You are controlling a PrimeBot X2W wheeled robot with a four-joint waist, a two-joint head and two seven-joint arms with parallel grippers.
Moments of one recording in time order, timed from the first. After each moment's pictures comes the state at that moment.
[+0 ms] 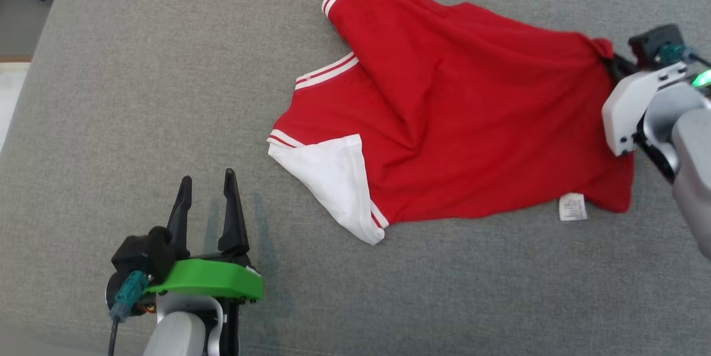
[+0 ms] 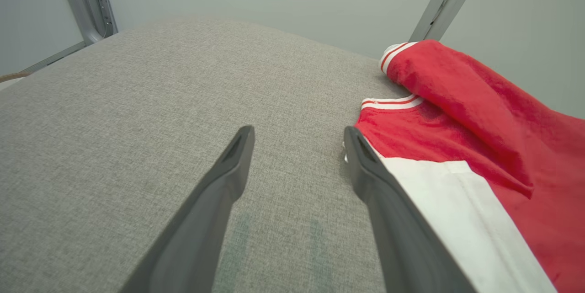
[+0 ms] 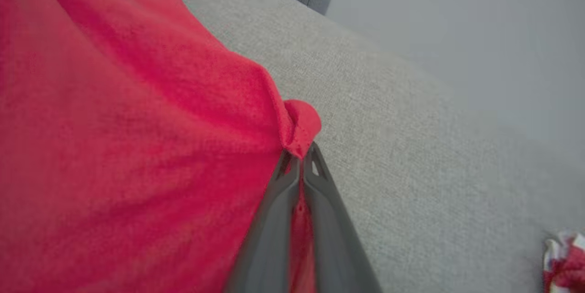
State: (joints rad) left arm -0.16 0.05 -0.19 0.21 -0.42 0.02 -0.26; right arm -0.86 -0.41 0.39 0.83 0.24 0.13 0.05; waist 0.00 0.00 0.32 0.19
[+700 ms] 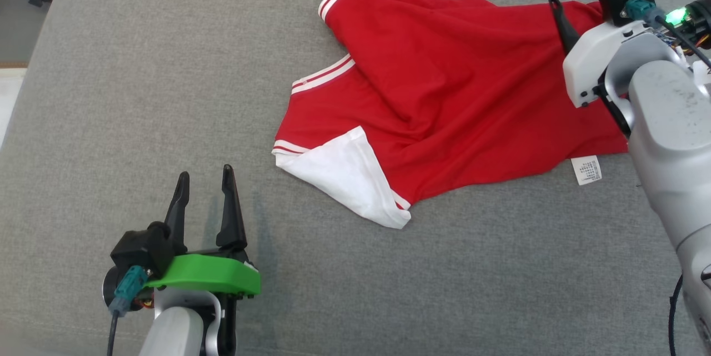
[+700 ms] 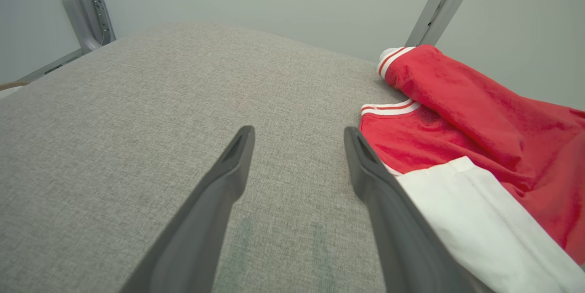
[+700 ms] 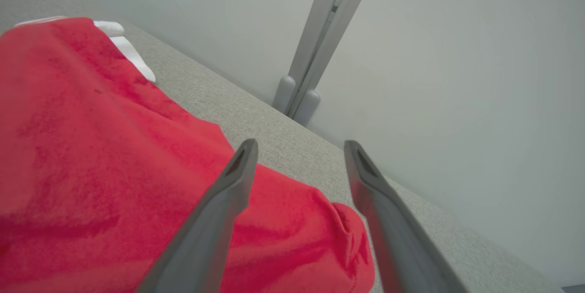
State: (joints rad) left arm -0.17 0.05 -0.18 0.23 -0.41 0.01 -0.26; right arm -1.06 -0.25 0.27 1.01 -0.02 0.13 -0.17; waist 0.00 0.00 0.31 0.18
